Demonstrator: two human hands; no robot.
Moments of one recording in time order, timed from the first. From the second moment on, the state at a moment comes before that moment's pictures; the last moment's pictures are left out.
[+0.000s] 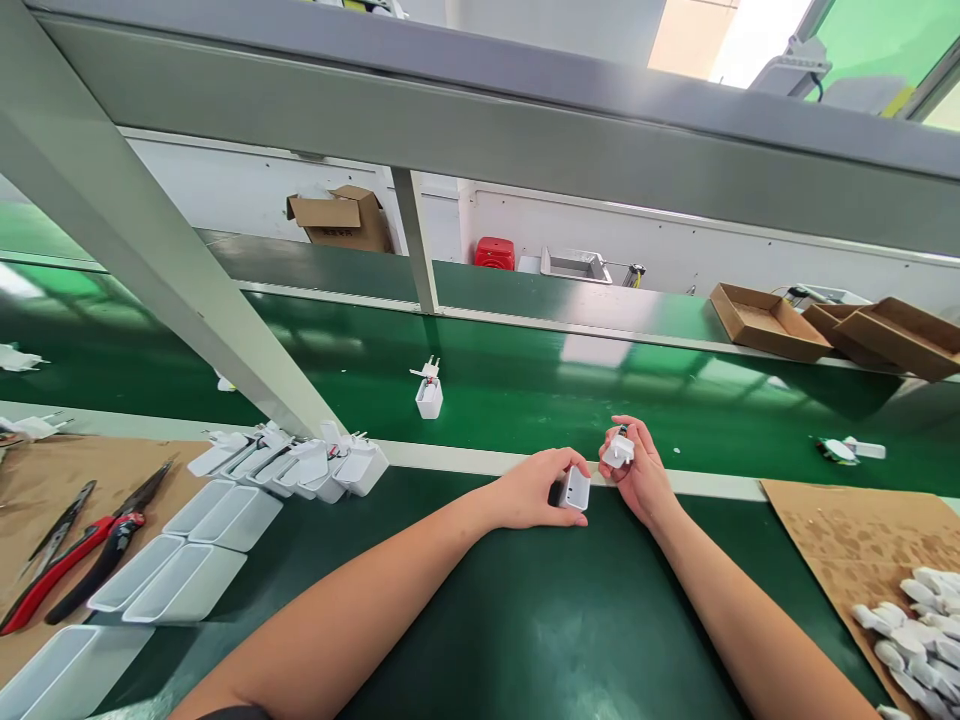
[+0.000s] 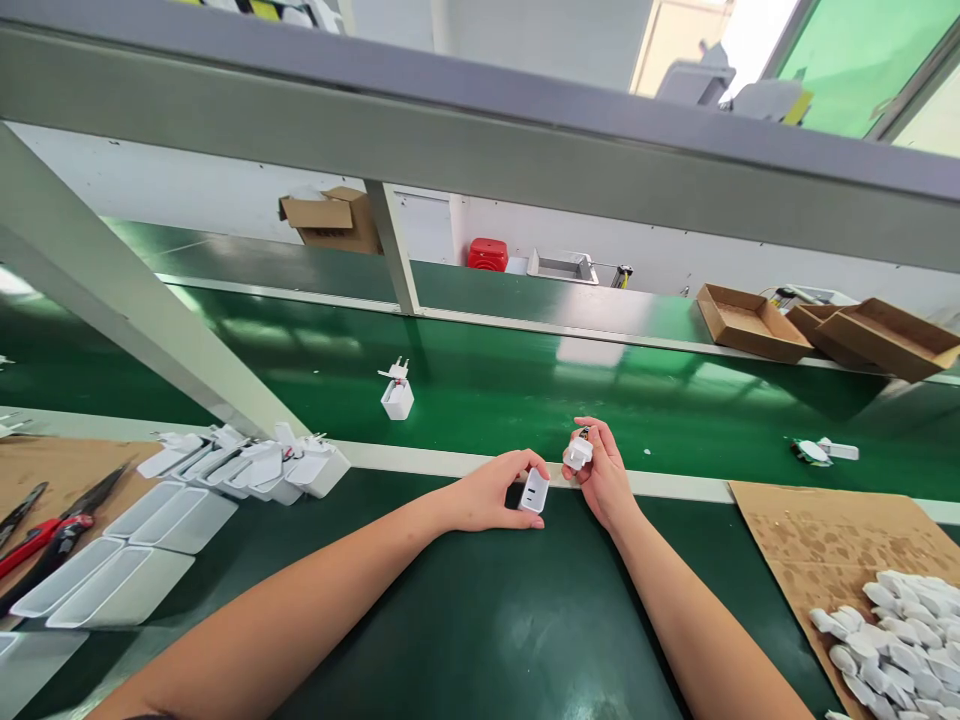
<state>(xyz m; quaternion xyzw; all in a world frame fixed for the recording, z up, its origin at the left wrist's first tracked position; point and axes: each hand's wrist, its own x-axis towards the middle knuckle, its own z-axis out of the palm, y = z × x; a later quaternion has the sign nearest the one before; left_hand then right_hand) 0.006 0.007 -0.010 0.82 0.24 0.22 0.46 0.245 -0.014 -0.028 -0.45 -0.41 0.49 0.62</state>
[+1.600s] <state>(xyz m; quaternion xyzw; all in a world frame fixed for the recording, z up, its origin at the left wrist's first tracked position) 0.009 -0.002 -0.011 0.75 0.29 0.23 0.55 0.239 -0.028 -0.034 -0.42 -0.40 0.57 0.59</state>
